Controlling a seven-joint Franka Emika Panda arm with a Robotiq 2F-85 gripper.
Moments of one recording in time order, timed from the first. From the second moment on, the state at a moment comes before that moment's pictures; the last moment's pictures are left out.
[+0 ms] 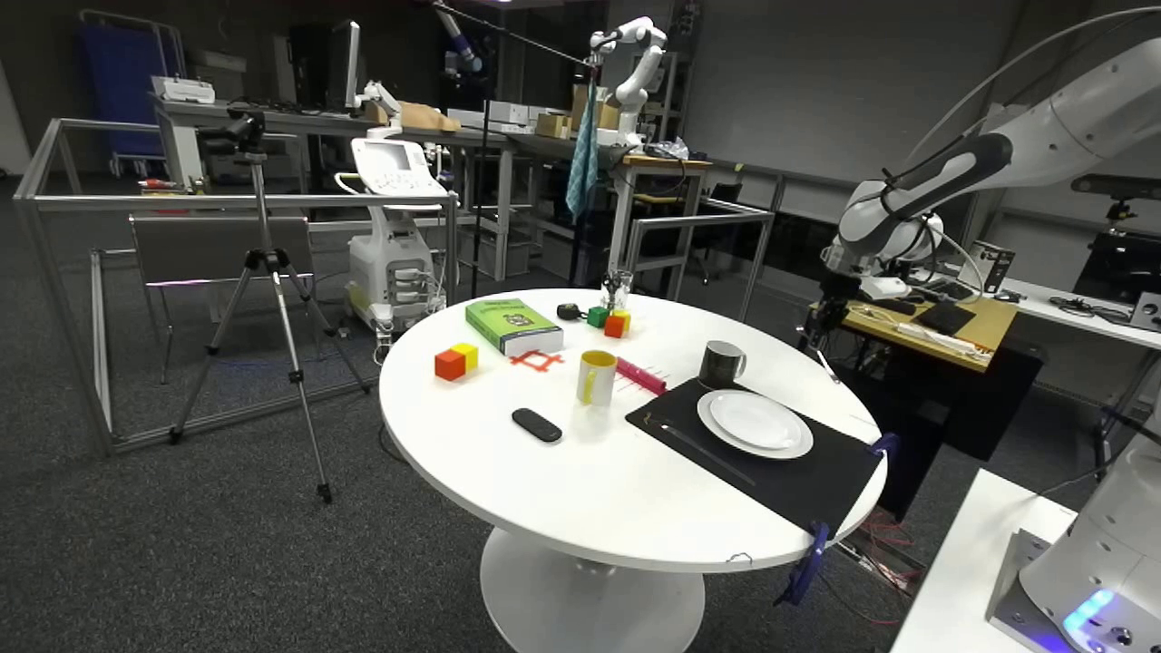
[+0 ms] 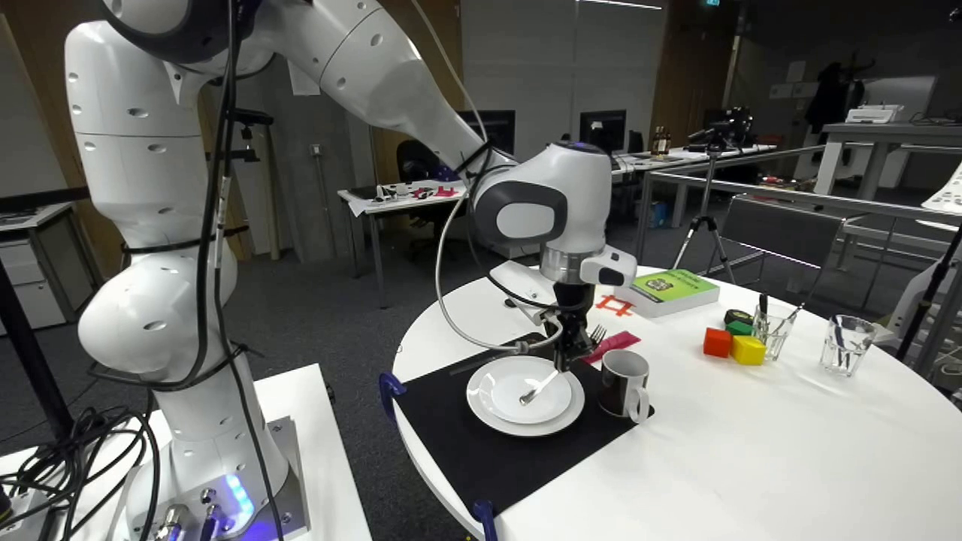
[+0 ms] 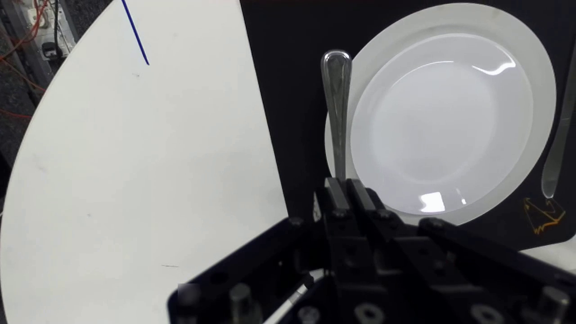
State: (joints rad) arm -0.21 0.10 -0.16 -2.28 0.11 2.40 -0.32
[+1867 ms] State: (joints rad) arm -0.24 0.54 -0.12 -1.79 0.12 2.02 -0.38
